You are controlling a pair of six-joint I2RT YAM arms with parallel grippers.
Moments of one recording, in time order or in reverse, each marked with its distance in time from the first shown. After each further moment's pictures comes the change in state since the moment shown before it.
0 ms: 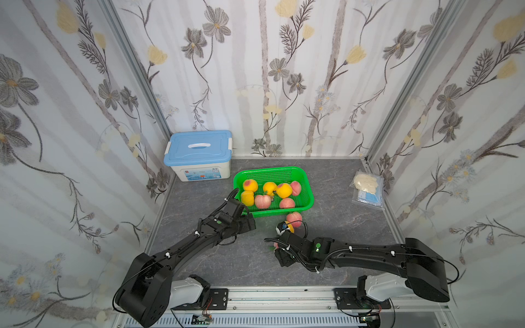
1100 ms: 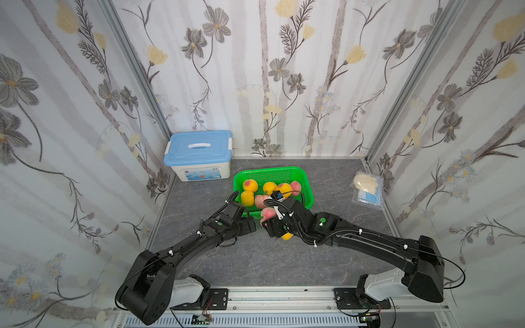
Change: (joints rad) left arm 0.000 0.019 -0.037 0.045 0.018 -0.001; right arm -0.182 0.049 0.370 -0.016 -0.101 -0.181
